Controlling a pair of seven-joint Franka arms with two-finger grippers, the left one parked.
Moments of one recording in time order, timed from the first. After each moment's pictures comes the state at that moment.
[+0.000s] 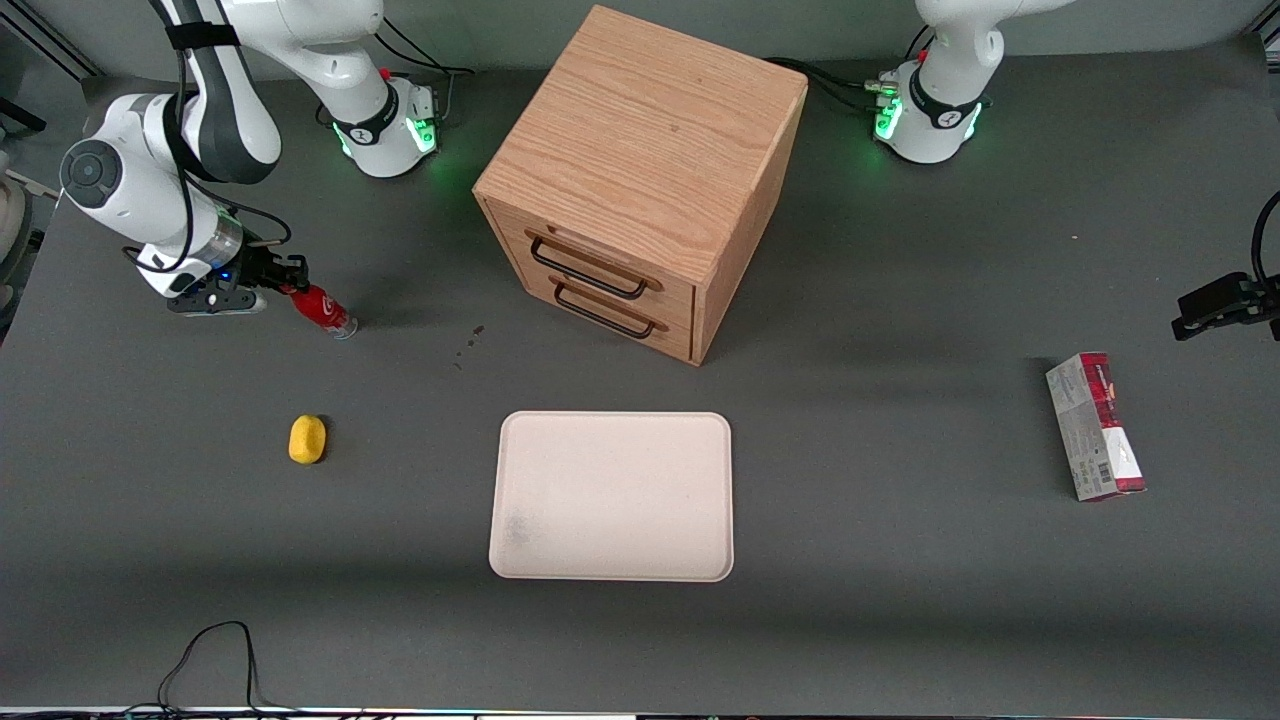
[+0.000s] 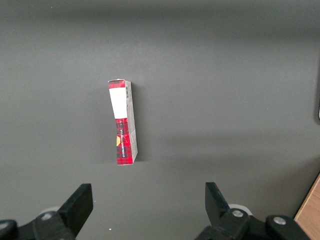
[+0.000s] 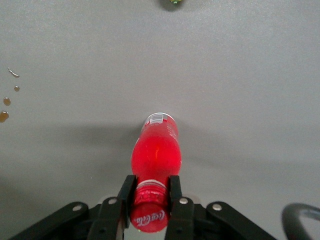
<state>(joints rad) 0.02 -0.24 -0.14 -2.62 -0.05 2.27 -0.09</state>
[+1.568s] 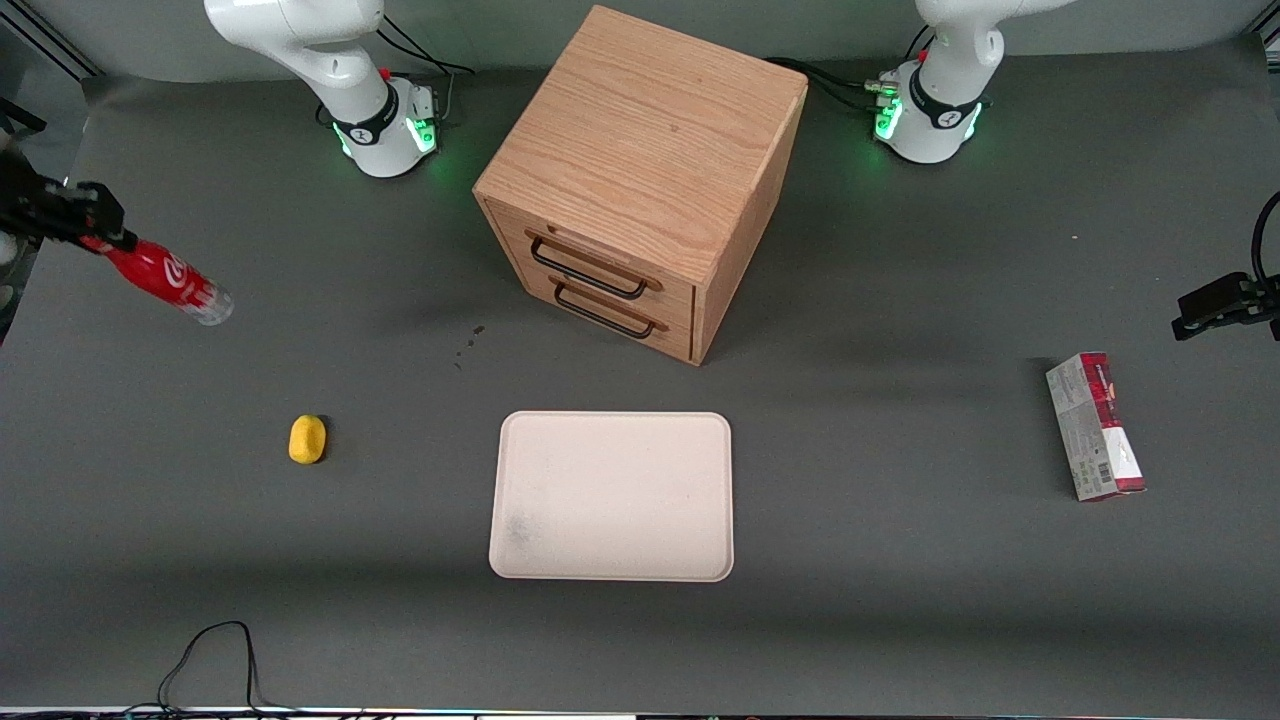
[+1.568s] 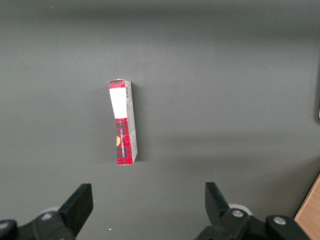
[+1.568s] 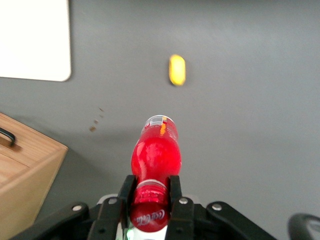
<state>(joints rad) 0.09 -0.03 -0.13 -1.55 0.01 1.43 -0.09</state>
